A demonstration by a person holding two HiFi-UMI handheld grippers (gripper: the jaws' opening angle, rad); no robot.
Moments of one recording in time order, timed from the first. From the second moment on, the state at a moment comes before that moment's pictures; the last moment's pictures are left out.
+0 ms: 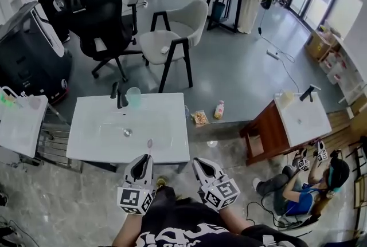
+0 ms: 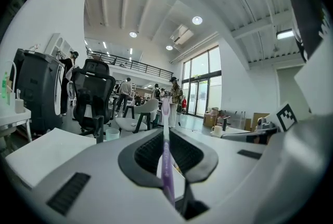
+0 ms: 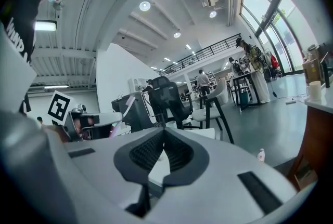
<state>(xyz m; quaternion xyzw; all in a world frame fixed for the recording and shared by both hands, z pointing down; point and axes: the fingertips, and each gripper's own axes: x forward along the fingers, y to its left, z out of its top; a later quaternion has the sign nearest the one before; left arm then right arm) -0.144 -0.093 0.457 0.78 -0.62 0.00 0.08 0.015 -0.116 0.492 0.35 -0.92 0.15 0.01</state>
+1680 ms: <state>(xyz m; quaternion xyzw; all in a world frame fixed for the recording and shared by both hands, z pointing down) -0.157 -0.298 0.472 0.84 -0.53 0.03 0.10 -0.022 -0.292 0.473 0.41 -0.90 0.13 -0.01</state>
